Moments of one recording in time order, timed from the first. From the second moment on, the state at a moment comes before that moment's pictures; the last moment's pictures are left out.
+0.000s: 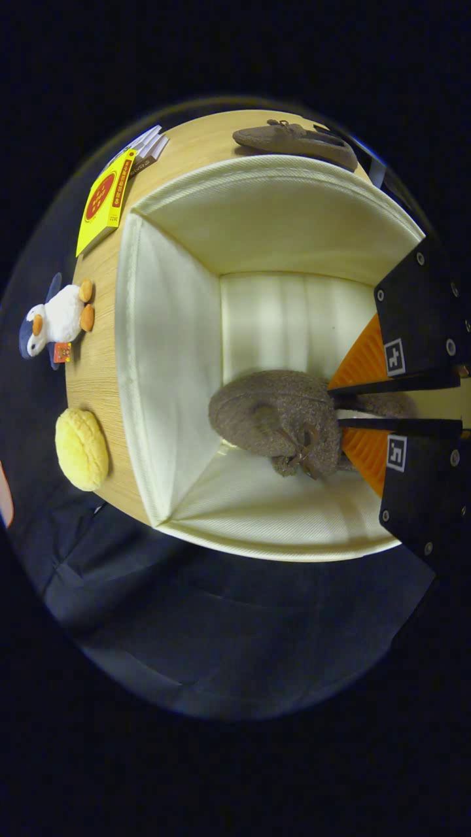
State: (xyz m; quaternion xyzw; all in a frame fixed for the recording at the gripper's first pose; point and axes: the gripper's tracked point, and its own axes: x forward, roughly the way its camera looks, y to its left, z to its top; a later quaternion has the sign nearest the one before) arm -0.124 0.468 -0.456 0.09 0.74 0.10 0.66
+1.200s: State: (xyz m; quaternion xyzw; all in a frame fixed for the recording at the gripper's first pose) arm -0.085 0.193 -0.360 0.15 0.56 0.12 0.80
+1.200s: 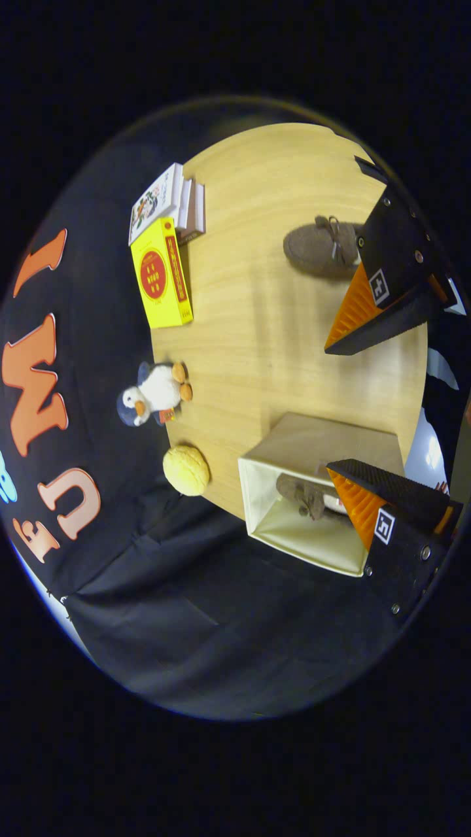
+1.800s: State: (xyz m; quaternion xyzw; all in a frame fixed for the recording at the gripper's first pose) arm -0.155 0.031 -0.459 0.05 0.60 0.04 0.80
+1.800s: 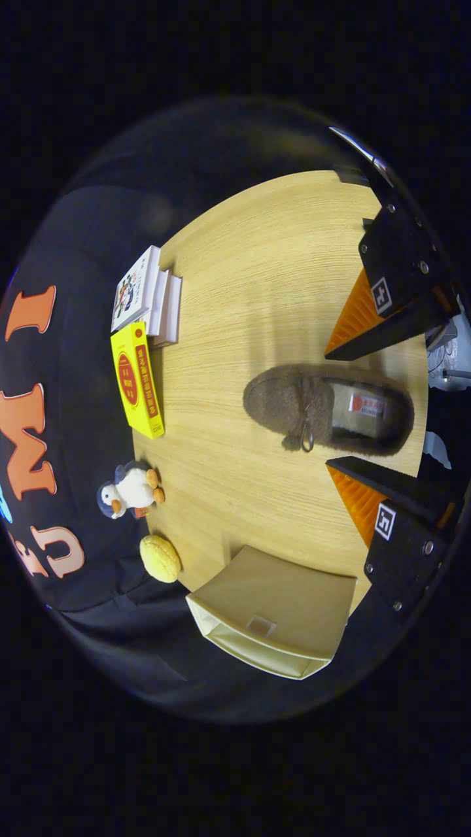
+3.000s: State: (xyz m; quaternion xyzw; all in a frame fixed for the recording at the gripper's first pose) arm -0.140 0.022 -0.504 0.11 0.62 -0.04 0.78
